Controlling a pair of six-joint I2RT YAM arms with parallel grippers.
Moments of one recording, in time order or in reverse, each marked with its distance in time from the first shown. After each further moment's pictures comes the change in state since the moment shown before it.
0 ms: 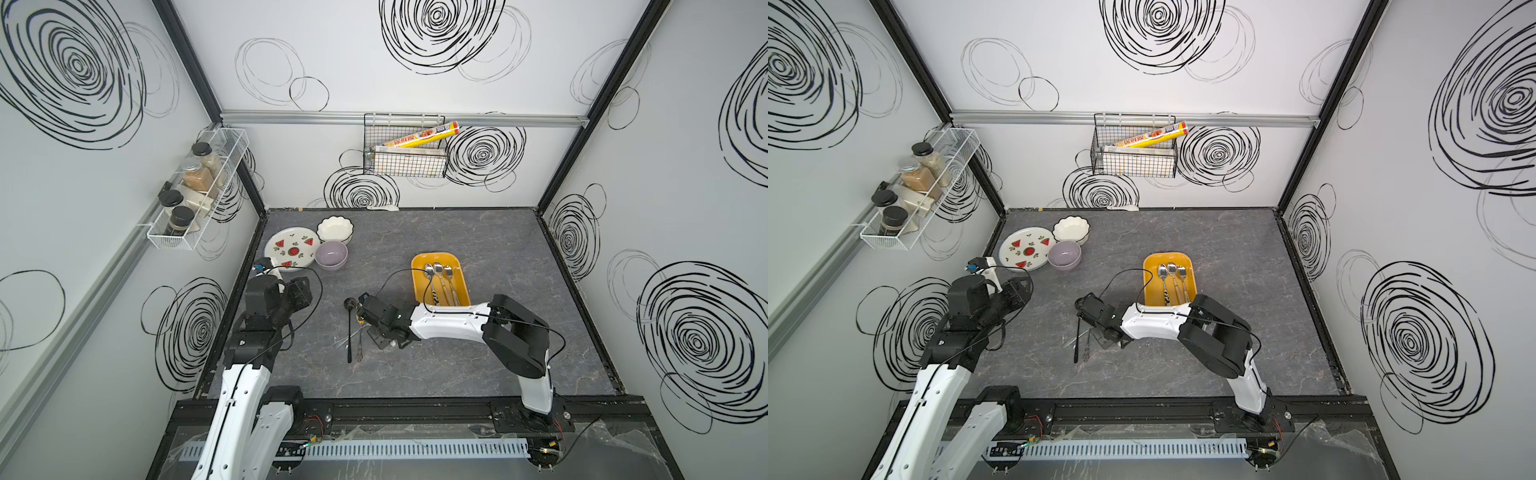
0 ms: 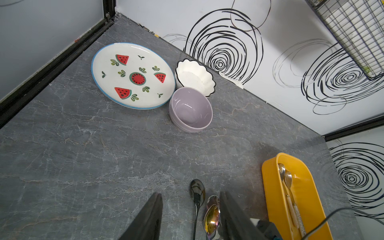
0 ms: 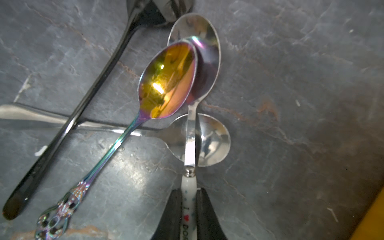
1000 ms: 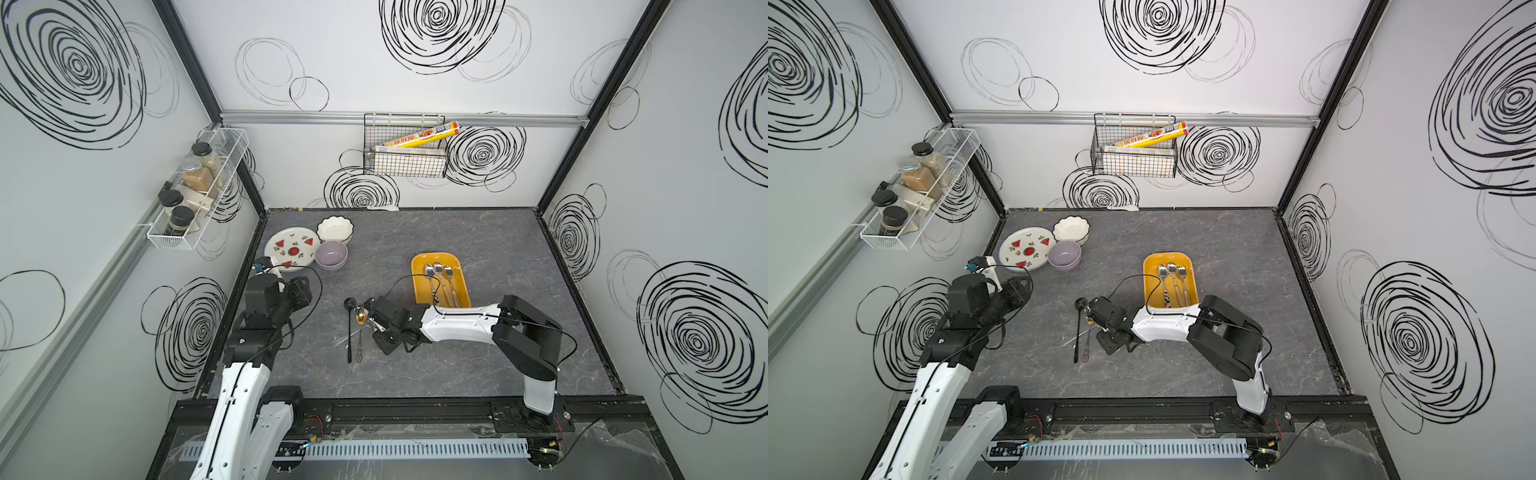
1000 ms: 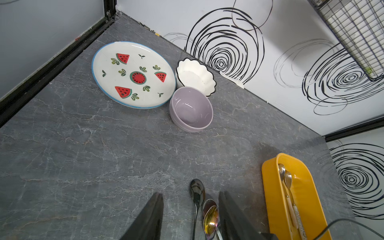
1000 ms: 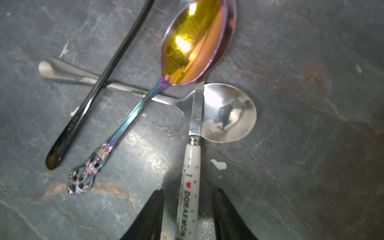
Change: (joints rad) left arm 0.000 0.013 0.011 -0.006 -0.003 -0.006; right arm -0.020 -0.071 -0.160 0.109 -0.185 -0.006
